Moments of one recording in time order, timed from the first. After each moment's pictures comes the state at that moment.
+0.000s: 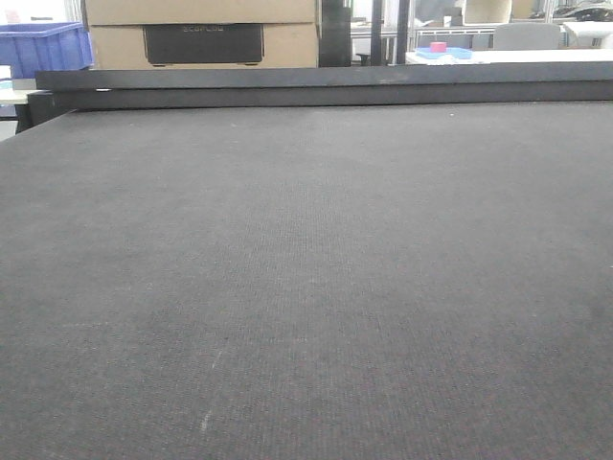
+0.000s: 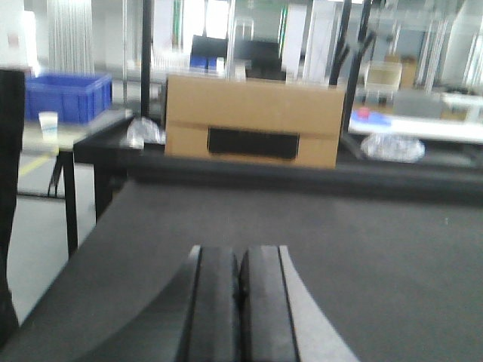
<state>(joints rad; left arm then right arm) -0.10 0.30 -0.64 0.01 0.44 -0.07 0.08 0.28 -0.54 0.21 0.22 -0.06</state>
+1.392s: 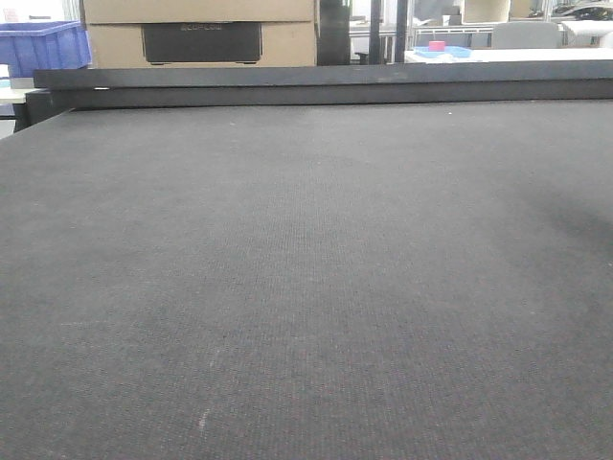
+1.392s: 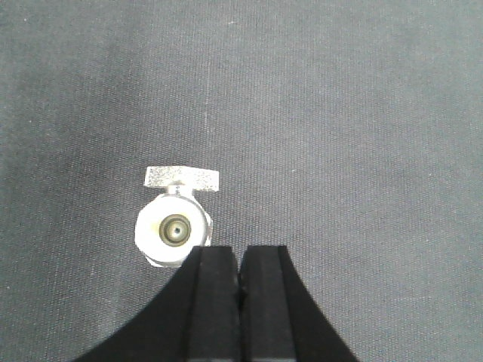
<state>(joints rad) -0.10 1.15 -1.04 0.01 0.95 -0.07 0.08 1.38 -1.13 0.19 0.95 -0.06</state>
